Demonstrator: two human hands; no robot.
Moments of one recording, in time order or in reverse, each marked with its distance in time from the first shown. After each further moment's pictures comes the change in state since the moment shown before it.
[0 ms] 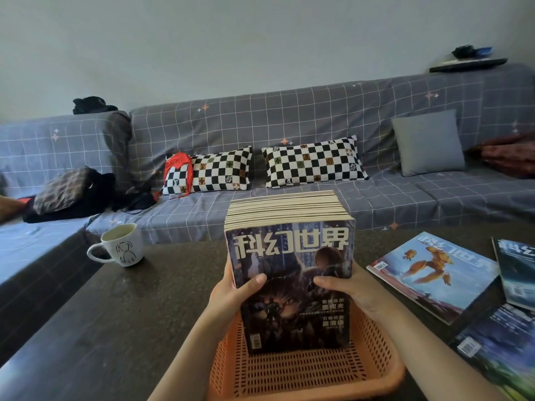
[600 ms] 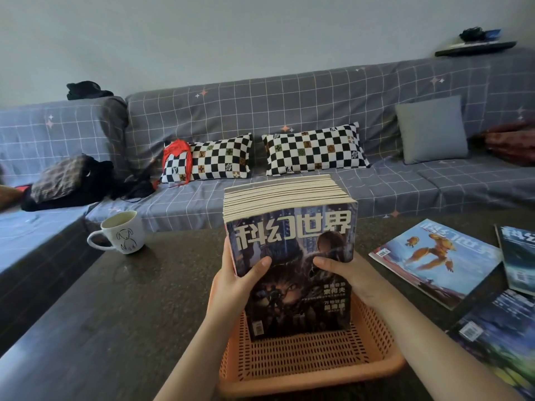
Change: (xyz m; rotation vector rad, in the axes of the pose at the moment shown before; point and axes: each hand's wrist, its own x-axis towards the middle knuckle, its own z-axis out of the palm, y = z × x) left_hand -0.009 -0.005 0.008 0.080 0.195 0.142; right_hand 0.008 0.009 0.006 -0.097 0.083 -0.022
